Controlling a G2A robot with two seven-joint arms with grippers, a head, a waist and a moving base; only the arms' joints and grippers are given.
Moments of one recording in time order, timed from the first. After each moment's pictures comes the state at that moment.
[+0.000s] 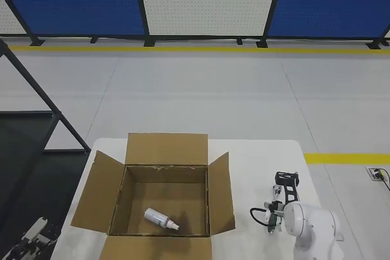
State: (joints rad) left arm 1.81 -1.07 -2.15 -1.79 -0.39 -0.38 -0.69; right arm -1.05 -1.58 1.60 -1.69 -1.66 0.15 1.34
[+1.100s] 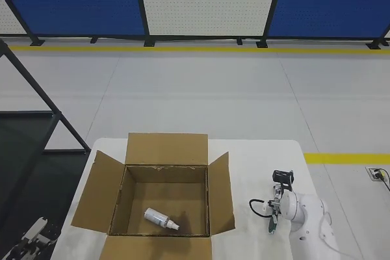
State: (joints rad) left arm 1.81 -1.07 -2.15 -1.79 -0.39 -0.38 -0.69; right arm -0.90 -1.55 1.63 -1.35 -1.58 0.16 1.25
